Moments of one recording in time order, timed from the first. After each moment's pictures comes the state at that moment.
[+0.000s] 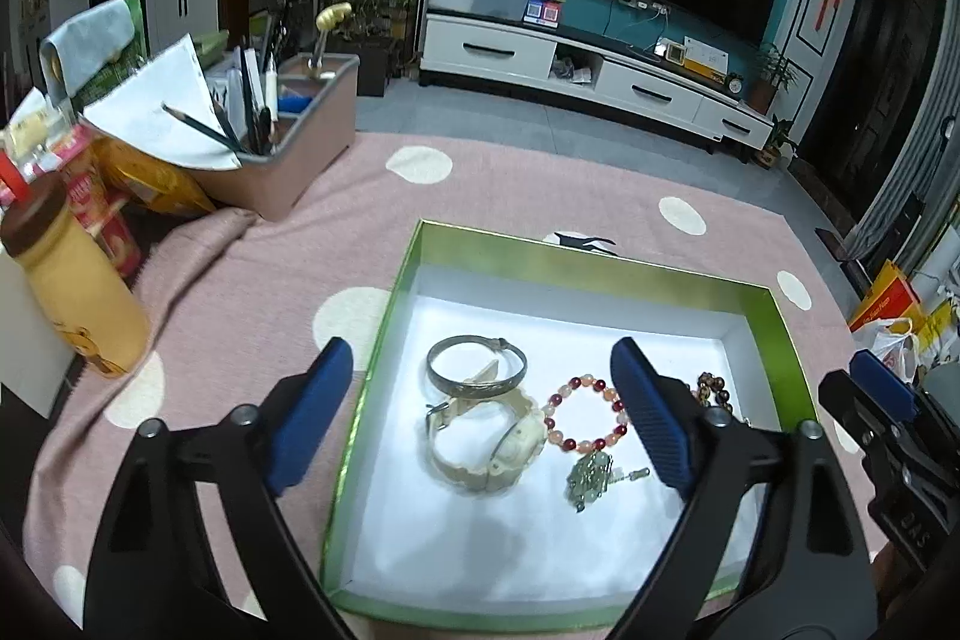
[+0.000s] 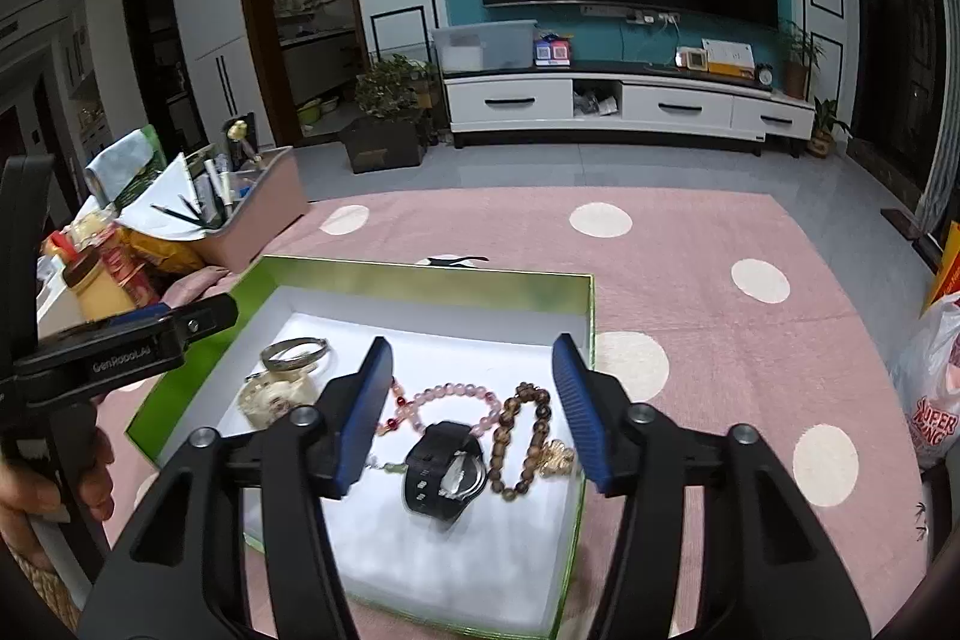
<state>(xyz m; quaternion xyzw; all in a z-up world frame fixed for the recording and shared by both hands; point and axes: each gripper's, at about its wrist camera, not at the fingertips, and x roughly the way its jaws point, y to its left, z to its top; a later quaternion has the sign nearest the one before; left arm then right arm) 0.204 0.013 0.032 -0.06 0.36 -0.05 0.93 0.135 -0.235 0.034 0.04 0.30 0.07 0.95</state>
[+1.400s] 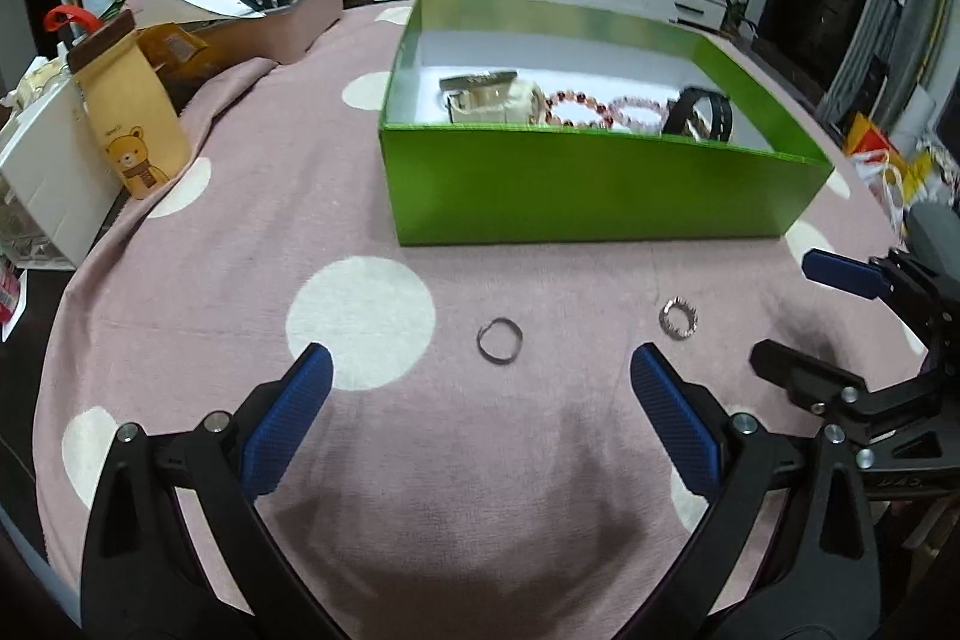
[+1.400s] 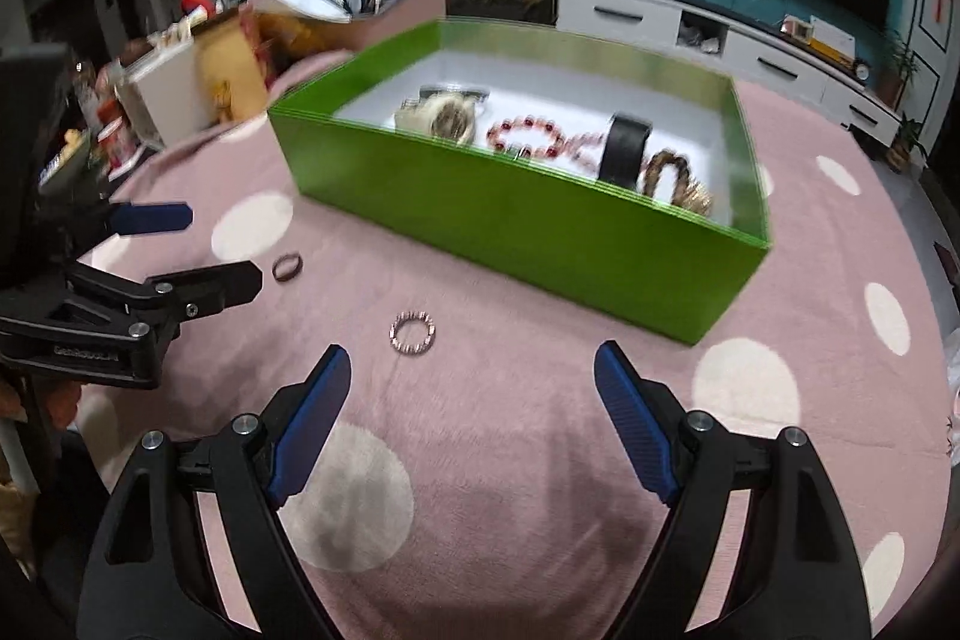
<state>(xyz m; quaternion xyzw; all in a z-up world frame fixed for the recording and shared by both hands) 0.053 0.035 -0.036 0.02 0.44 -0.11 0.89 0.032 -0.171 -0.046 -0.06 0.42 0.18 0.89</state>
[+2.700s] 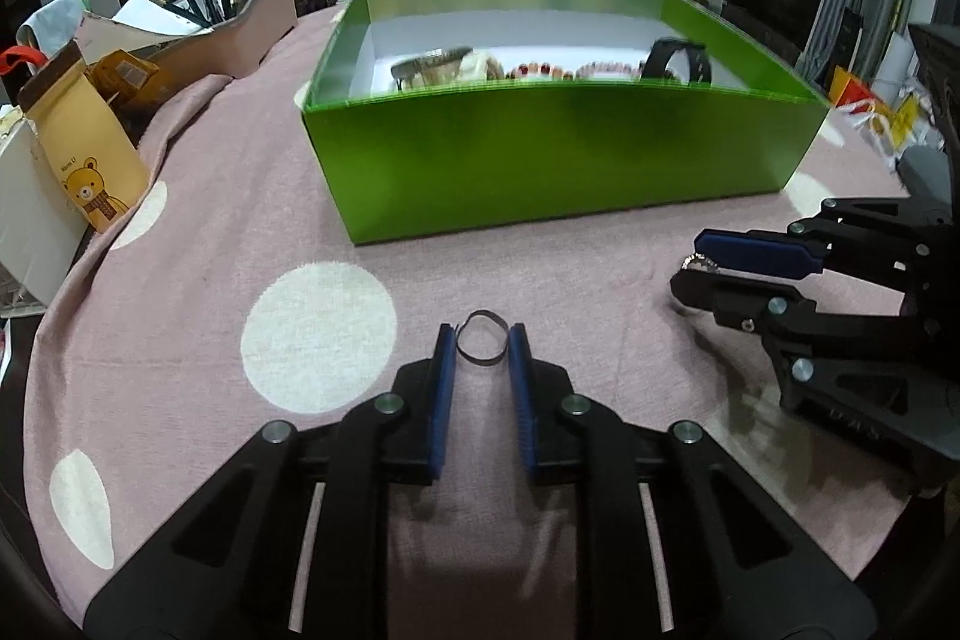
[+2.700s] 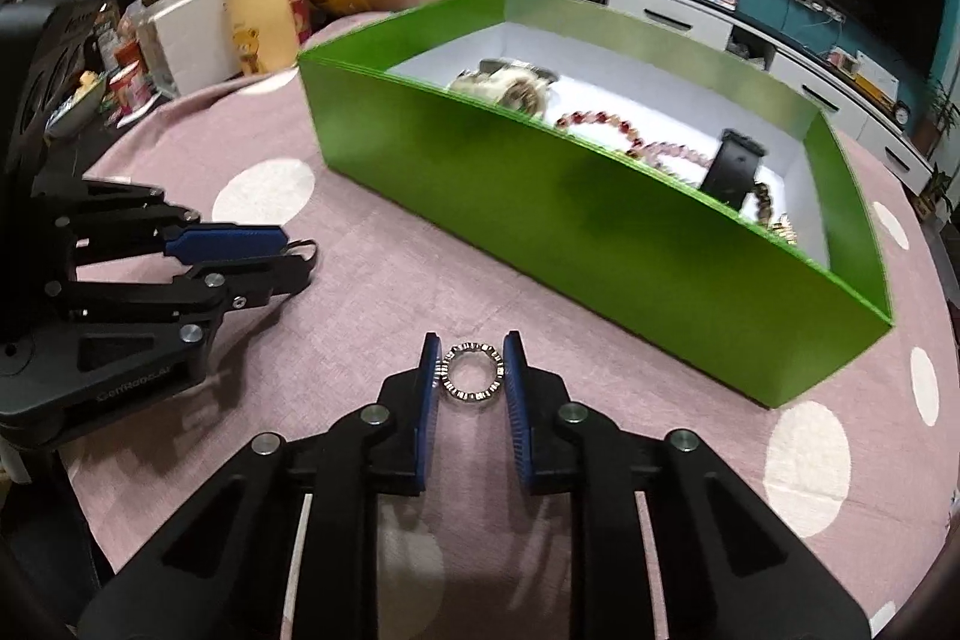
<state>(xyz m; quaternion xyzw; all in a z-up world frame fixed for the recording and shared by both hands) 0.059 0.021 -0.050 0.06 0.43 -0.14 0.89 0.052 -0.140 -0.055 -0.10 0.40 0.21 0.89</state>
